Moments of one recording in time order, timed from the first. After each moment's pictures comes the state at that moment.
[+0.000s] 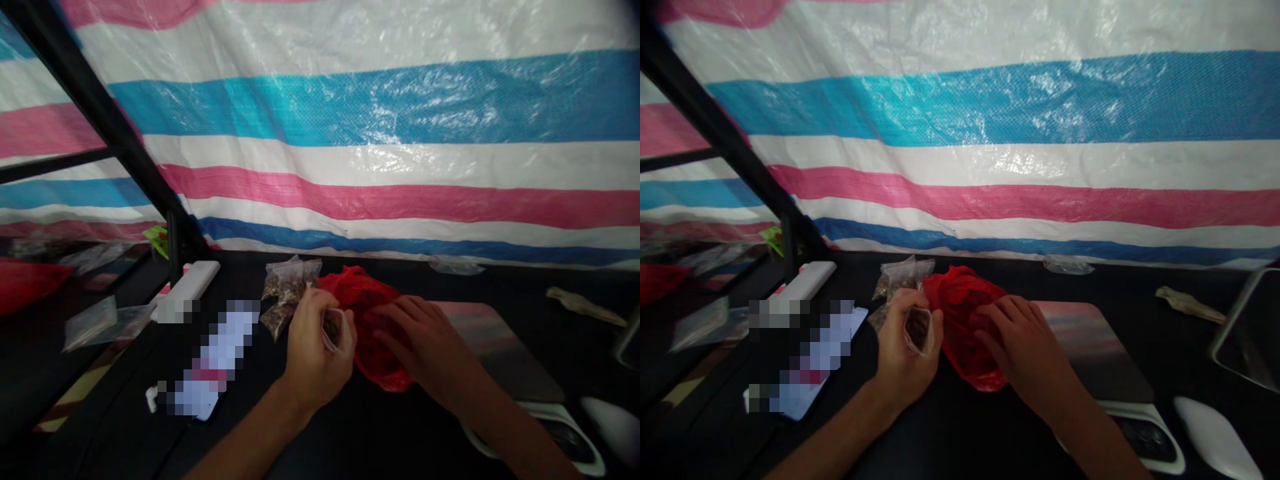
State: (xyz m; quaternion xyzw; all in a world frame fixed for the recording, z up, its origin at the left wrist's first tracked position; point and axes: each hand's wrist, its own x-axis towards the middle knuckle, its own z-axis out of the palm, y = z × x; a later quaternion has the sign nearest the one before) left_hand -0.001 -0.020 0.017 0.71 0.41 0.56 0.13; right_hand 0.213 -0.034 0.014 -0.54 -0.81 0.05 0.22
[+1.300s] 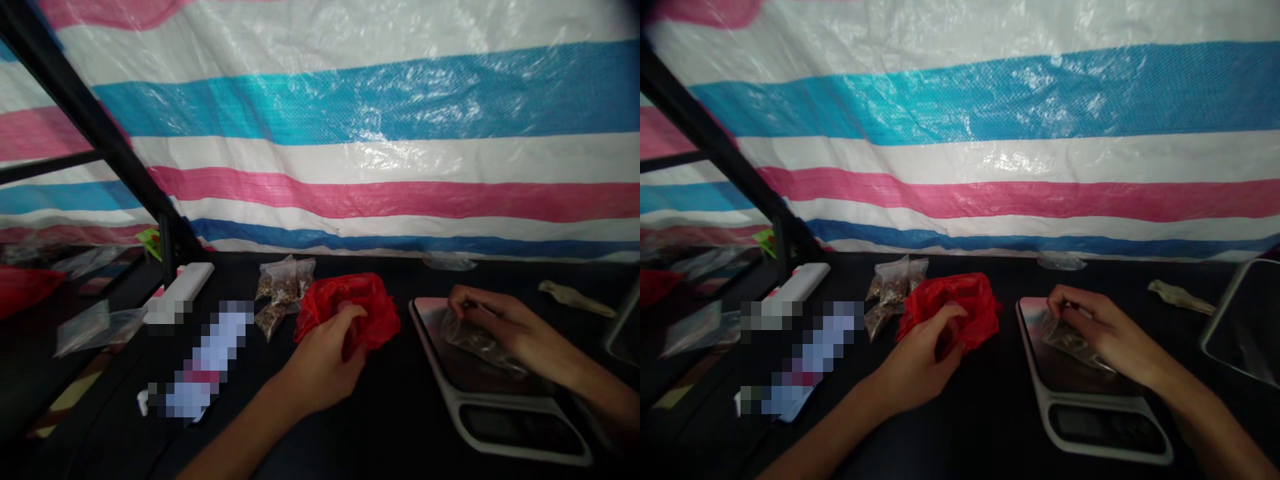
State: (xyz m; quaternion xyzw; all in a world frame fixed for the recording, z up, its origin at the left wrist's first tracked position) left_hand 0.003 -0.023 0.016 0.81 0.39 0.28 0.33; right_hand 0.333 -0.026 0.043 -0.58 -0.71 0.27 0.30
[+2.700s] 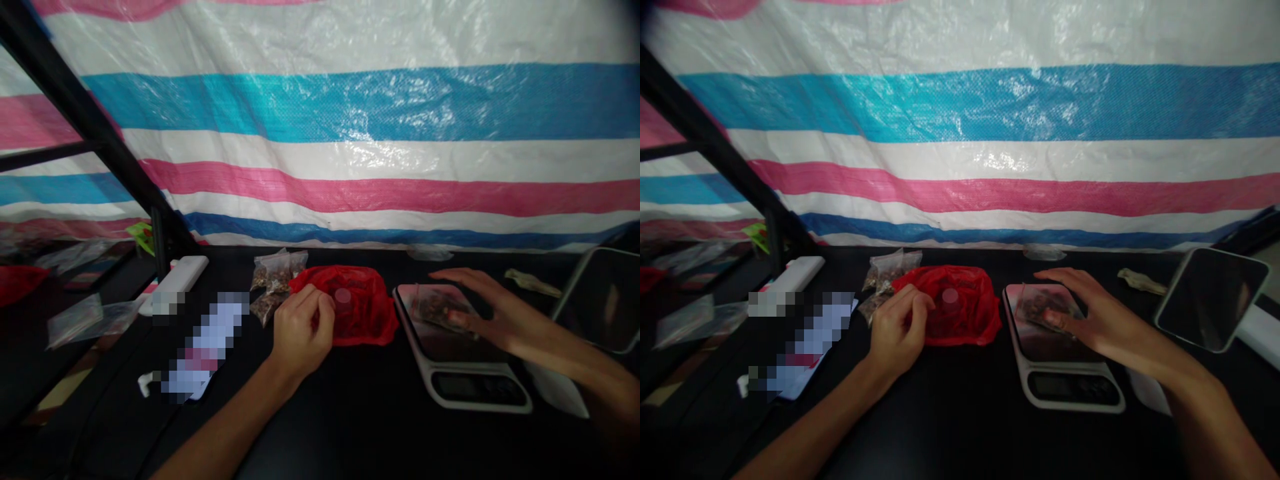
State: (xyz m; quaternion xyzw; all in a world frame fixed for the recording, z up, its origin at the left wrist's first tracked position) left_hand -0.003 -0.022 0.019 0.76 0.43 0.46 0.14; right_hand 0.360 -0.051 0.040 -0.60 -0.76 0.13 0.21
